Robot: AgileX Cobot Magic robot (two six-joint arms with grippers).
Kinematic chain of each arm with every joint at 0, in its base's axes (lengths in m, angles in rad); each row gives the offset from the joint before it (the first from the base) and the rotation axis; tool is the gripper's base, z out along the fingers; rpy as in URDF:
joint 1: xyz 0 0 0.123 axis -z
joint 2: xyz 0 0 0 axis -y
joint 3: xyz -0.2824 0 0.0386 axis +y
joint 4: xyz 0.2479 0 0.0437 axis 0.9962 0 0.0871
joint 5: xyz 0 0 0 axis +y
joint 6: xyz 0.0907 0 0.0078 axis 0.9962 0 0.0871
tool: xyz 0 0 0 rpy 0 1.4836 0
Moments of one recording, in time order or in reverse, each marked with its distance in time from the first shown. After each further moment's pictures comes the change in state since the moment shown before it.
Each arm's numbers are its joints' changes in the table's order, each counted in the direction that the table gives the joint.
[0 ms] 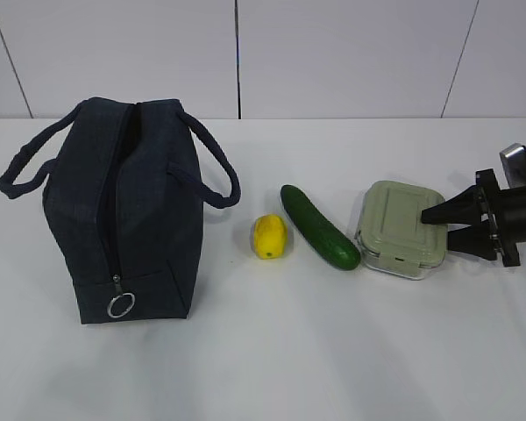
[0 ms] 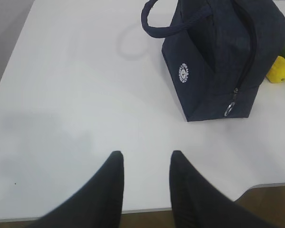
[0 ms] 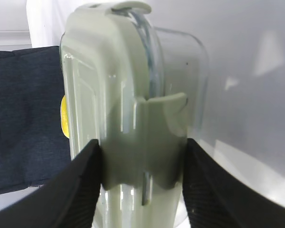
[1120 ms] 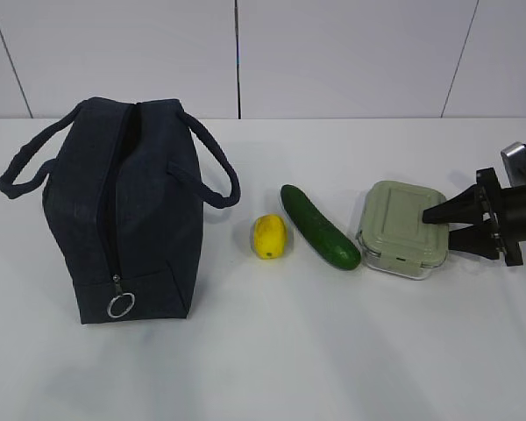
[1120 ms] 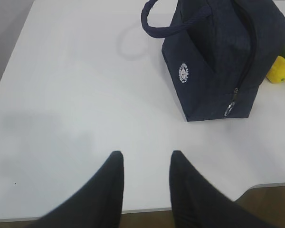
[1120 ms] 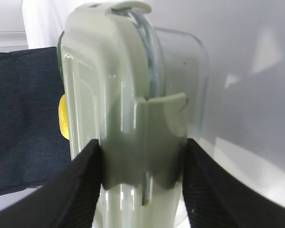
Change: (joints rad) left arm 0.000 0.000 0.000 0.000 0.000 0.000; right arm 0.000 0.011 0.000 -0.013 -0.008 0.020
